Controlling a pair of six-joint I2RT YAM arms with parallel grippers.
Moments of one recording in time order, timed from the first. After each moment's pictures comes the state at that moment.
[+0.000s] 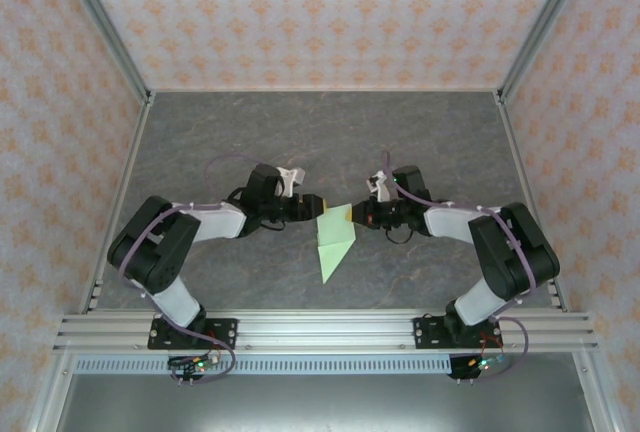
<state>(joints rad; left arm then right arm) -0.46 1.63 0.70 0.25 0.52 -0.63 0.38 1.58 0.64 0.10 -0.80 0.63</state>
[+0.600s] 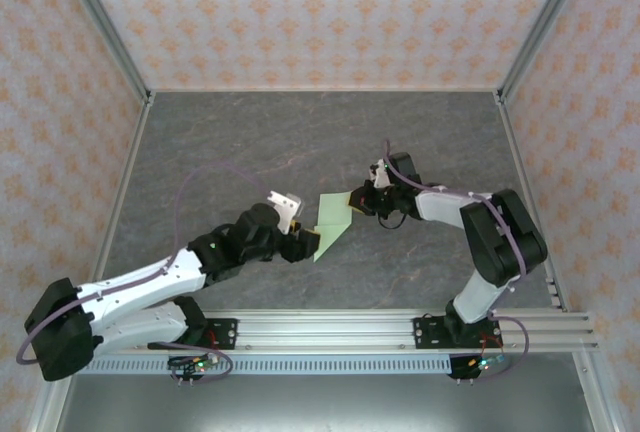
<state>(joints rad) -0.86 1.04 0.58 -0.18 -0.02 -0.43 0.39 1.69 0.81 -0.01 -0.62 0.80</state>
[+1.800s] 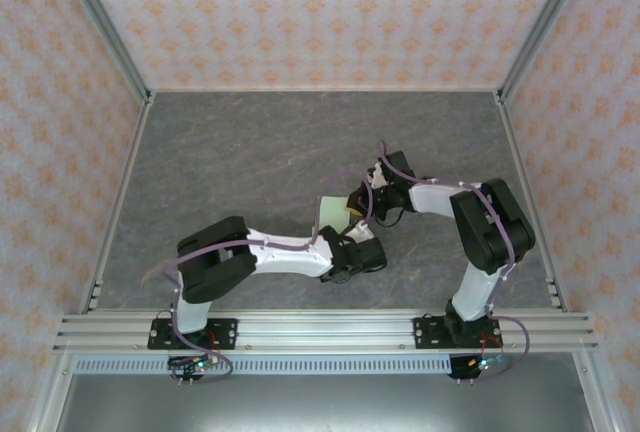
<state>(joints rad) -1.18 1.94 1.20 -0.65 -0.66 -0.31 0.39 1.78 0.88 -0.10 -0.65 0.84</state>
